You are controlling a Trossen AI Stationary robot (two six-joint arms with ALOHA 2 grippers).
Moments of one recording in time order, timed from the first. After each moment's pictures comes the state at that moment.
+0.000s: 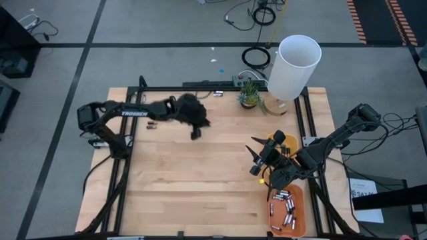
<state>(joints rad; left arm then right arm) 0.36 1.58 0.94 -0.10 0.28 0.18 0.58 1.30 0.93 -0.39 1.20 0.48</state>
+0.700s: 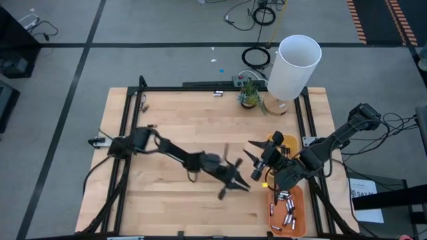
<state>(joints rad) -0.21 2.25 1.23 1.02 0.35 -0.05 0.61 1.30 1.03 -0.36 1.13 0.46</state>
